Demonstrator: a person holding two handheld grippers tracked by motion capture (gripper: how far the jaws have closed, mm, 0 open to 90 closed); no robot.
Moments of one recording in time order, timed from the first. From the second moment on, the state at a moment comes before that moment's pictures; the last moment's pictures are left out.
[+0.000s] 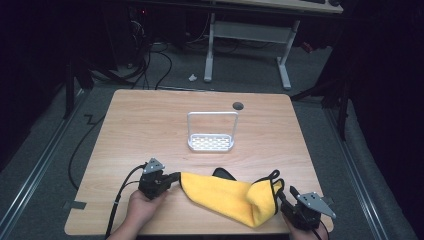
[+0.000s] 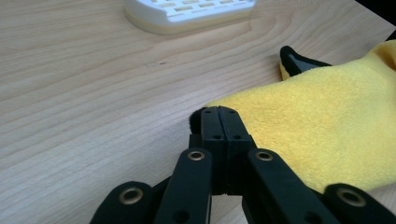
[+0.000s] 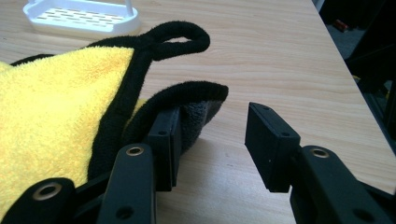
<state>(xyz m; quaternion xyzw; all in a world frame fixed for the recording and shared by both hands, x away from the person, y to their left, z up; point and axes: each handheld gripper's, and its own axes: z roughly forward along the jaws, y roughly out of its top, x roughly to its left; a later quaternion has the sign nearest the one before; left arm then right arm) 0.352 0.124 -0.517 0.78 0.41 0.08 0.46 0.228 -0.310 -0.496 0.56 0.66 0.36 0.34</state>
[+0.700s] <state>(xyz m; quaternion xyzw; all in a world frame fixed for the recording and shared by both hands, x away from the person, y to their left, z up) 0.372 0.087 -0.528 0.80 0.43 0.04 0.42 0.270 -0.281 -0.505 0.54 0.69 0.37 0.31</state>
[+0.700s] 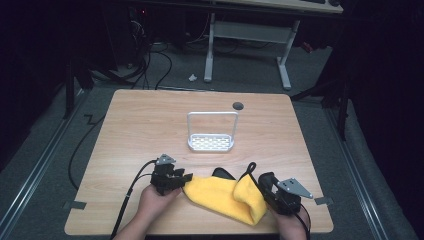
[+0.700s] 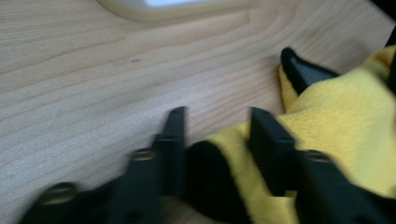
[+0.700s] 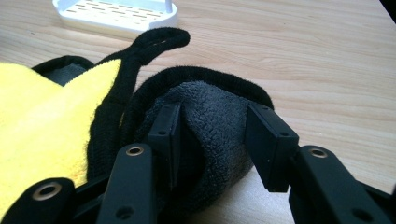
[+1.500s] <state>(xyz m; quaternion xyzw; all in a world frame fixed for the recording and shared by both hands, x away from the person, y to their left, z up) 0.334 0.231 -0.522 0.72 0.53 0.12 0.44 0.292 -0.248 -0.505 0.51 0.71 0.38 0.30</state>
